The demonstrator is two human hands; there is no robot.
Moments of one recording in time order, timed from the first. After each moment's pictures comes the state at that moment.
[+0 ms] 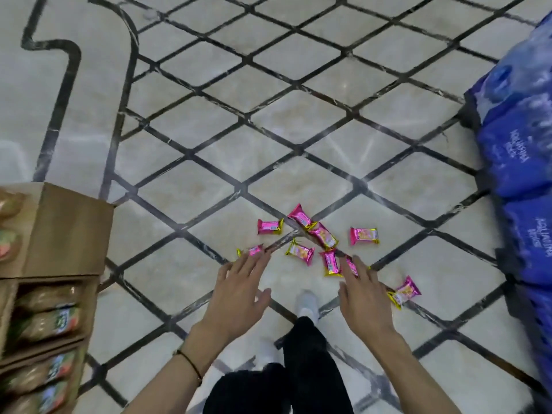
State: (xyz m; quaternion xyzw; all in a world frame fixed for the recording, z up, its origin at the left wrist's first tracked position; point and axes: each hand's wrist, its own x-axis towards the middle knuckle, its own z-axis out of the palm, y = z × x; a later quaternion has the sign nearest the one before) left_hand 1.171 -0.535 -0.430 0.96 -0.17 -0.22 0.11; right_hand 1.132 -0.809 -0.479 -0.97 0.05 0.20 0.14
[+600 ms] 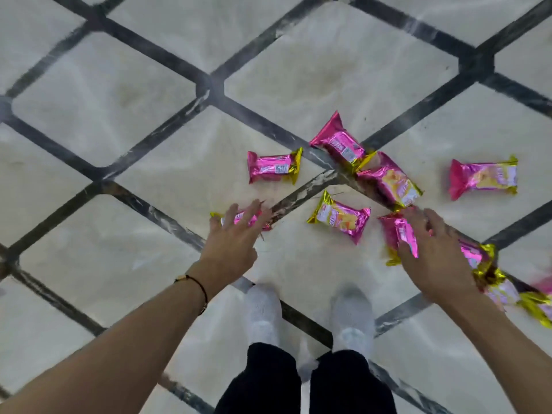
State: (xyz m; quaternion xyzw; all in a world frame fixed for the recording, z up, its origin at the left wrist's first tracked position) left_hand 1.272 -0.459 -1.010 0.92 -0.22 -0.32 -0.09; right_hand 1.206 -0.823 -1.011 -0.96 0.10 0.23 0.14
